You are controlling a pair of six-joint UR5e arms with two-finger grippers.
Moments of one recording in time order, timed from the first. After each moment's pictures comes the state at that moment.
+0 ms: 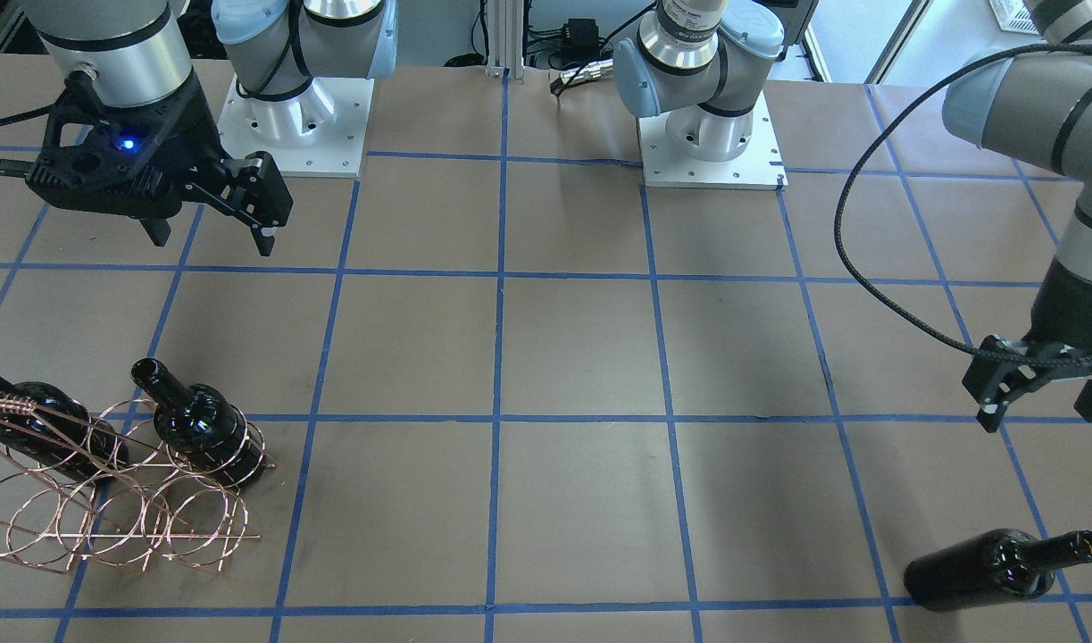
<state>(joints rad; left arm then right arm) -1.17 -1.78 -1.65 -0.82 1.57 0.37 1.58 -1.56 1.55 -1.64 -1.62 0.07</state>
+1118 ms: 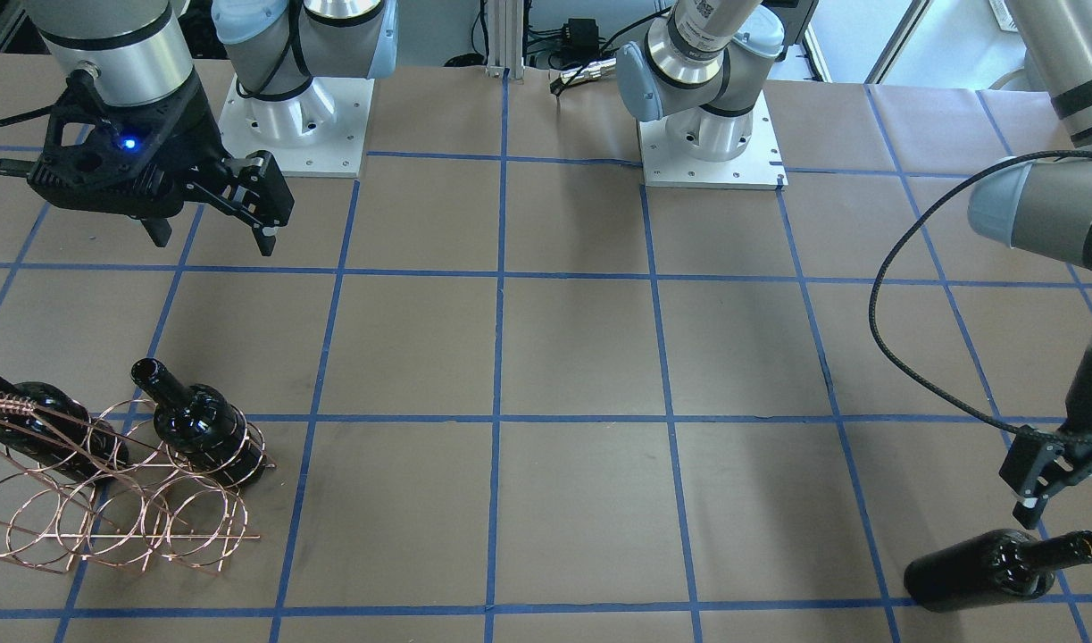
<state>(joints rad) -1.12 -1.96 -1.57 -0.62 1.40 0.40 1.58 -1.56 1.55 -1.65 -1.62 0.05</state>
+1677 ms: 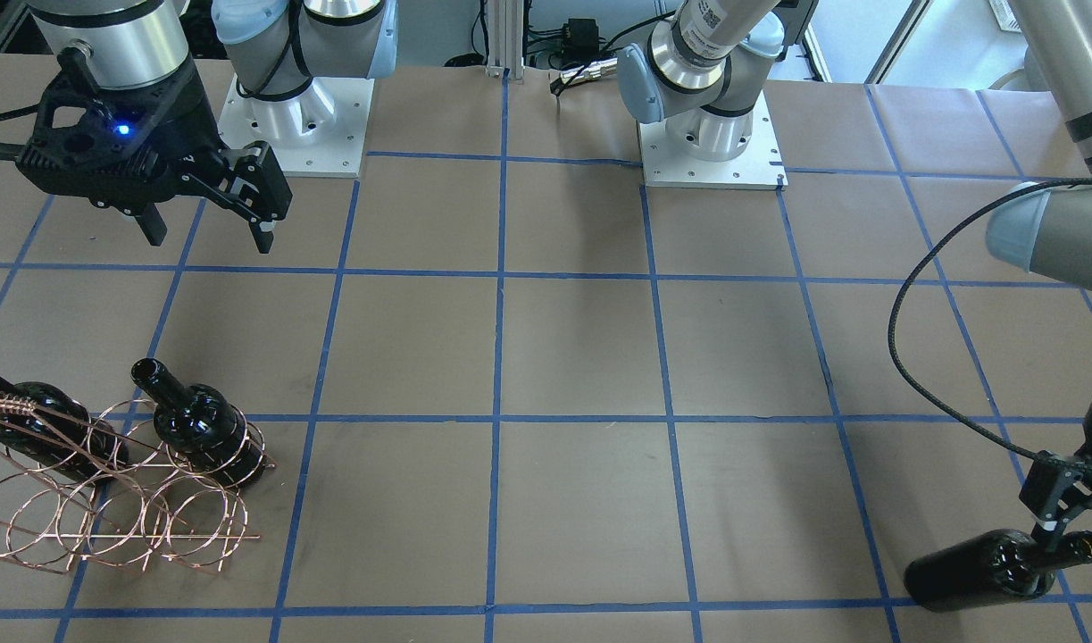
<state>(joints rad) -1.10 -2.01 -1.53 -0.61 1.37 0.40 1.58 -1.57 1.55 -1.69 -1.61 0.05</state>
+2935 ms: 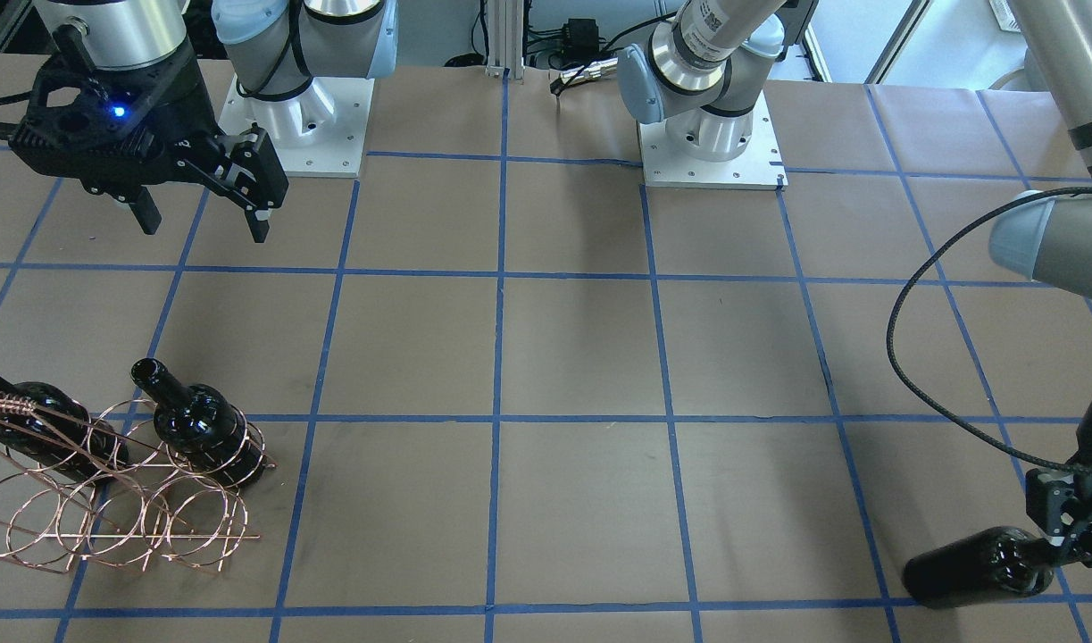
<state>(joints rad) -1.10 -2.01 -1.53 -0.64 1.31 0.42 1.58 -1.58 1.55 -1.67 -1.63 0.05</state>
